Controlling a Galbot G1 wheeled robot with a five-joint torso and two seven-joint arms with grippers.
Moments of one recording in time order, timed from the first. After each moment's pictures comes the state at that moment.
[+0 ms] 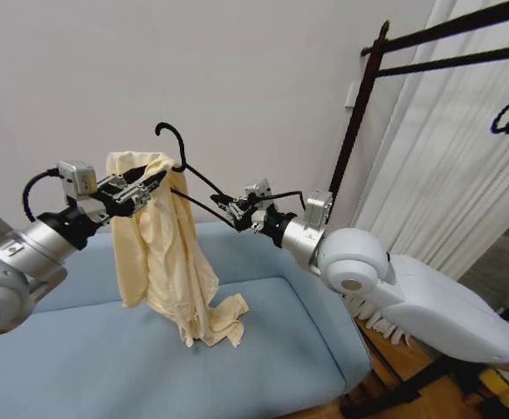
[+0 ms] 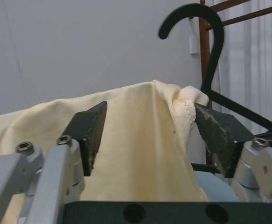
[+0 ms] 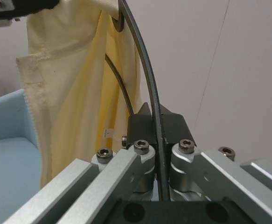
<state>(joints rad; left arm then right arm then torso) 1.07 -0.39 -0.96 -2.33 -1.33 0.31 -0.07 0.03 0.71 -0.37 2.17 1.25 -0.34 0.19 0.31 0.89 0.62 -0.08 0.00</state>
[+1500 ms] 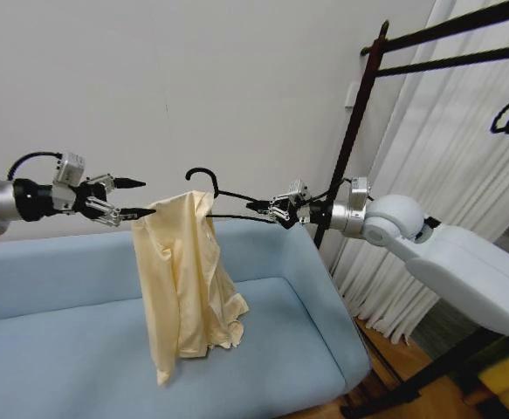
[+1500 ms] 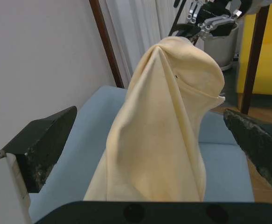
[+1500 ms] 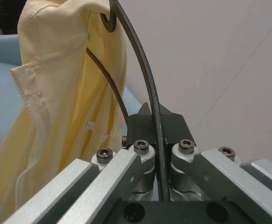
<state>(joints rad) 1.06 0.00 -0.93 -1.86 -1.31 0.33 0.90 0.09 0.55 -0.36 1.92 1.00 -0.23 -0.53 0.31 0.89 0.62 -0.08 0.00</state>
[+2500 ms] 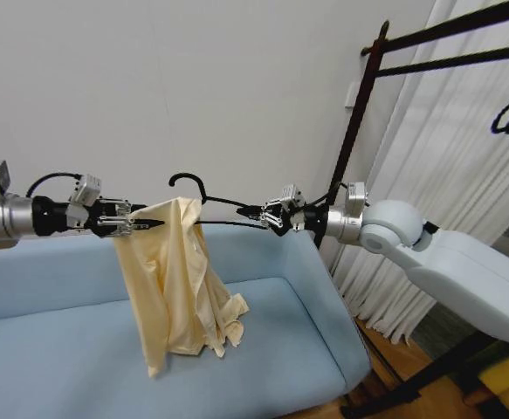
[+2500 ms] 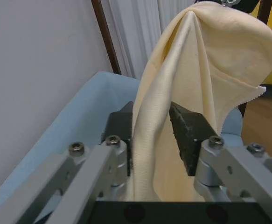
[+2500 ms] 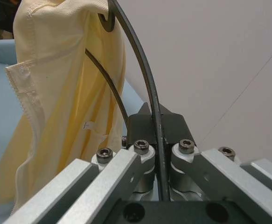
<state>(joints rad) 1.07 -0.02 -0.91 -1.90 -1.28 0.36 0.87 0.09 0.52 -0.37 2.00 1.03 -0.22 -0.49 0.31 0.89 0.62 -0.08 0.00</state>
